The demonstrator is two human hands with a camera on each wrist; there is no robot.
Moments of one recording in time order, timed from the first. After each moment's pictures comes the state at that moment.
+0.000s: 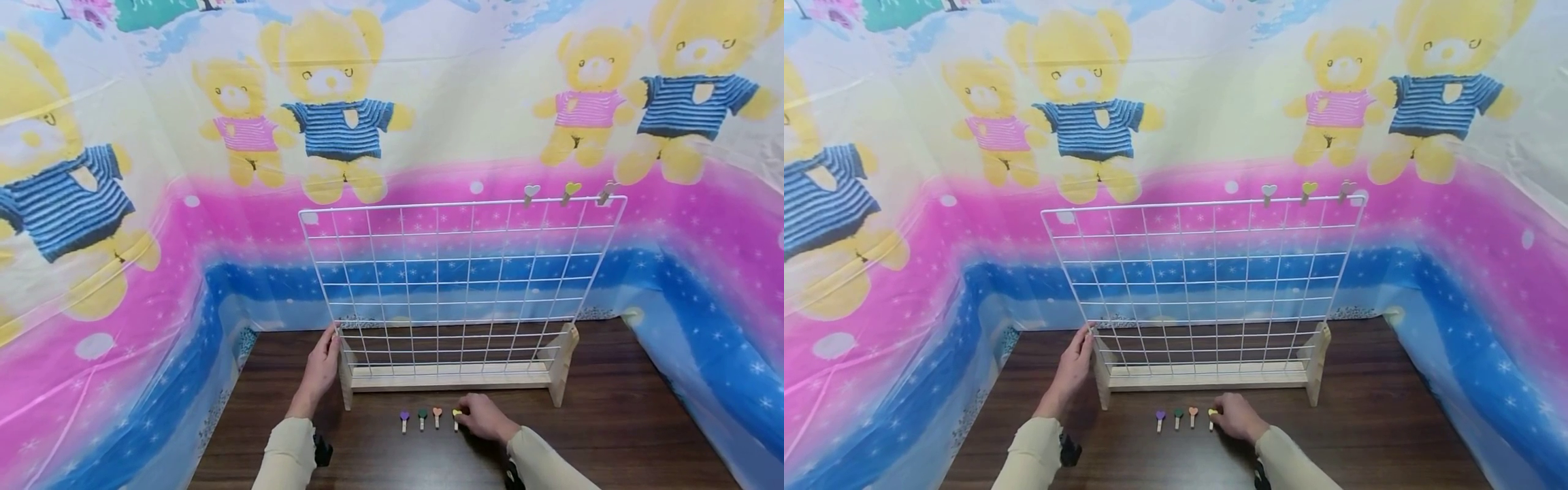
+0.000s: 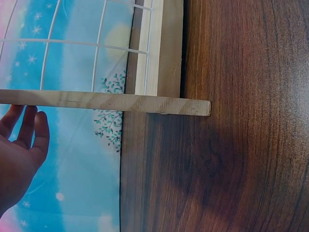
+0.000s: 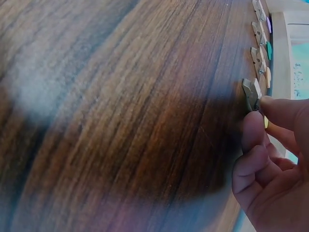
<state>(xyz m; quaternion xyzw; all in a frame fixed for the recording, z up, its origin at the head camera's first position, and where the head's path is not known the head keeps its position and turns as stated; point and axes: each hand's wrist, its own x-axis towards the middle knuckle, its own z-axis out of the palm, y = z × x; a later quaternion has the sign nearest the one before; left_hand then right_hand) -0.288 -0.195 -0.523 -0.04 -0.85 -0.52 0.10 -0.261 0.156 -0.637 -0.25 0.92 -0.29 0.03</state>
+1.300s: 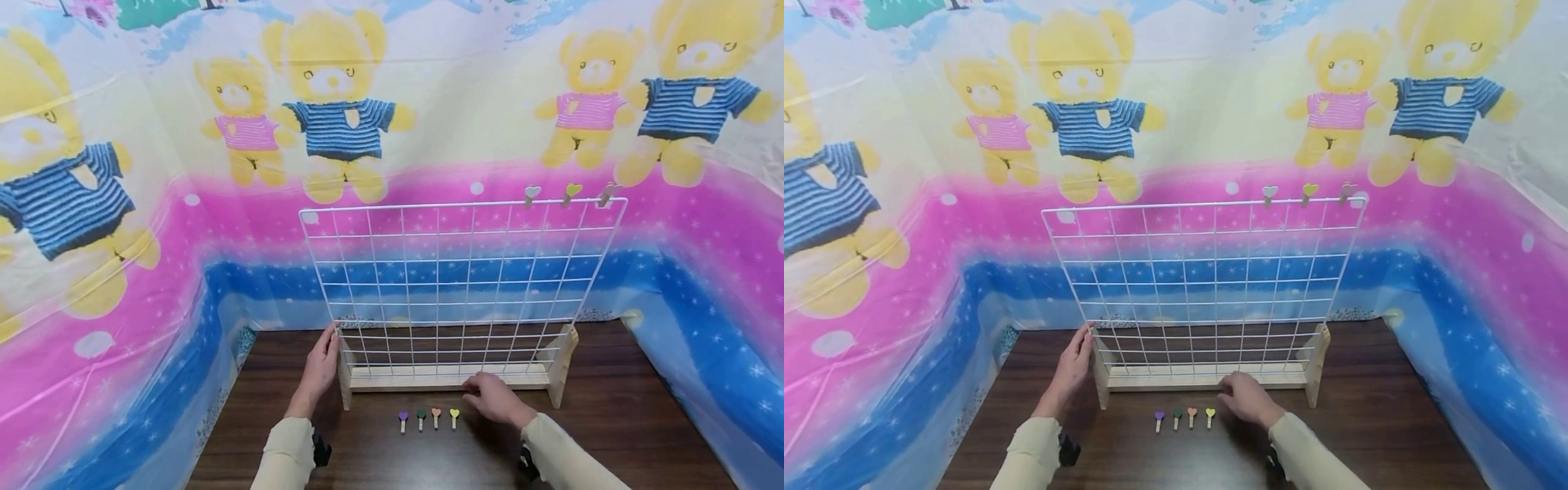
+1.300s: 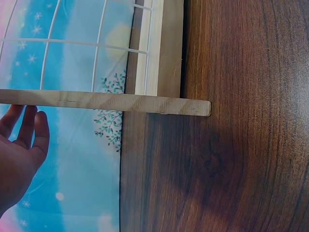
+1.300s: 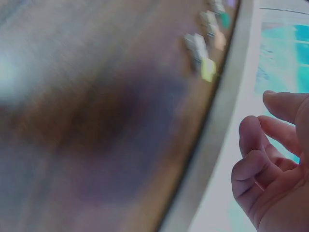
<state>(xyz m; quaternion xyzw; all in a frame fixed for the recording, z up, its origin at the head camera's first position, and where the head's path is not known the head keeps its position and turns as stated) -0.289 -0.194 -0.525 -0.03 -0.85 -0.52 0.10 -0.272 0.174 -0.589 -0.25 0.93 -0.26 -0.01</state>
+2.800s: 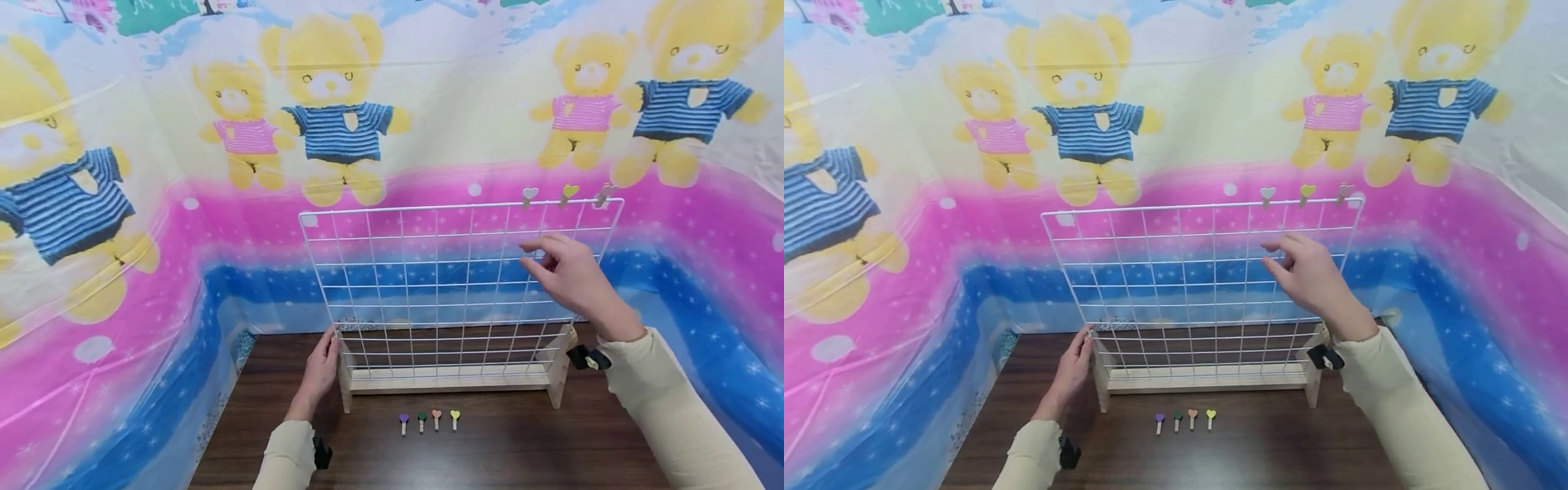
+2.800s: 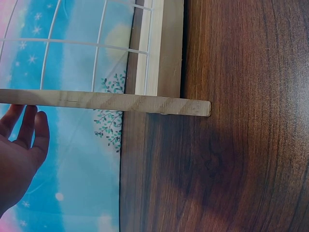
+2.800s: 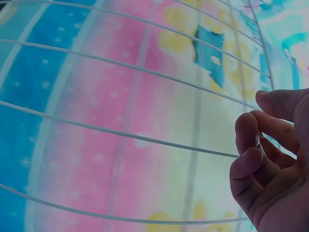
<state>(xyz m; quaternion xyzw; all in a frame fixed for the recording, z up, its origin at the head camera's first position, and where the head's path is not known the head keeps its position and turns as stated) -0.289 -0.196 -0.524 -0.04 -0.85 -0.53 0.09 -0.262 0.233 -0.298 -0.26 0.88 -0.24 -0.31</state>
